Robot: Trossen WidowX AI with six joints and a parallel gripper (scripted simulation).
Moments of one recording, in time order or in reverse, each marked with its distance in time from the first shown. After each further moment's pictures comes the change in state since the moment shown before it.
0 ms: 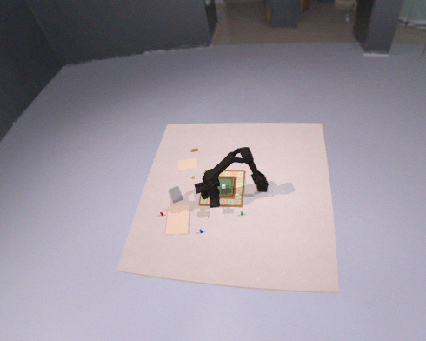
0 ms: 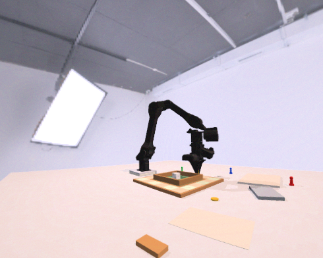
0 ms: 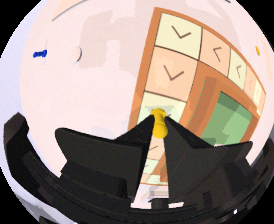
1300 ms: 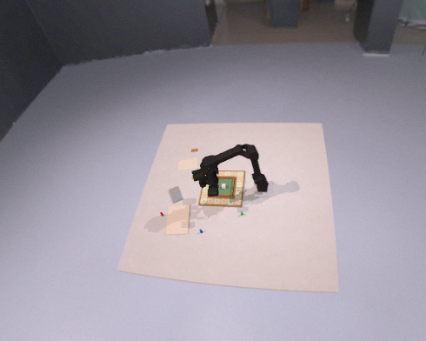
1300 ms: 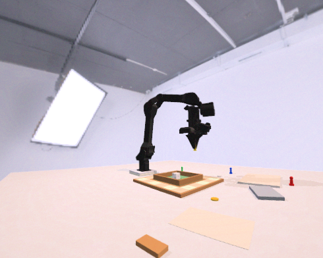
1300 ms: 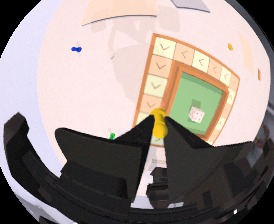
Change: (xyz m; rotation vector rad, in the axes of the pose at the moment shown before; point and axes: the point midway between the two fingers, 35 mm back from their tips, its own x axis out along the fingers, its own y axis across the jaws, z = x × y) arm -0.123 -0.001 -0.011 -0.002 0.002 0.000
